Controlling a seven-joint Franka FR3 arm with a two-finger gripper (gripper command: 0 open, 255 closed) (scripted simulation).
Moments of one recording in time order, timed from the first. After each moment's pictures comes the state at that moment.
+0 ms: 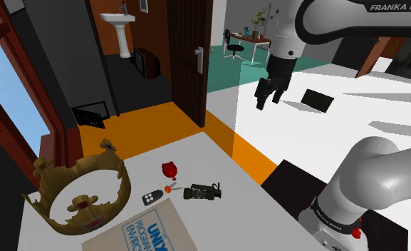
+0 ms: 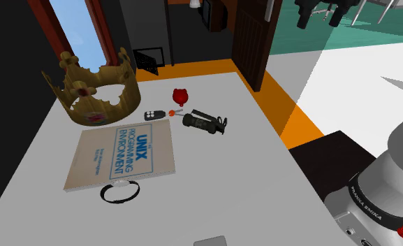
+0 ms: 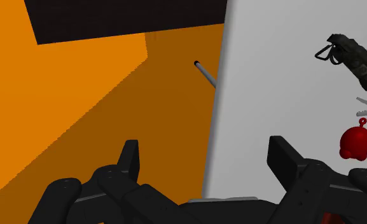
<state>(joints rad) -0.01 -0.79 0.03 -2.46 0.06 1.68 0.10</state>
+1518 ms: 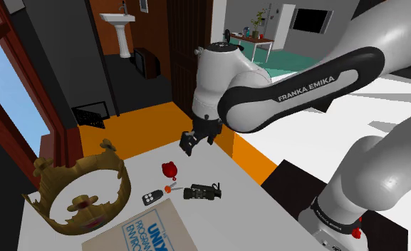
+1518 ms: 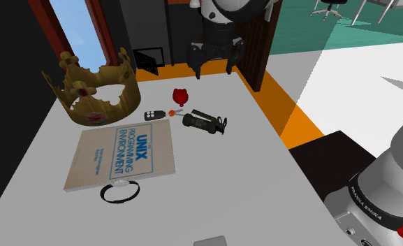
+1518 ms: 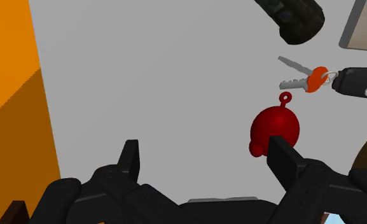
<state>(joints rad) 0.04 -0.32 0.50 -2.44 0.08 2.30 0.58</state>
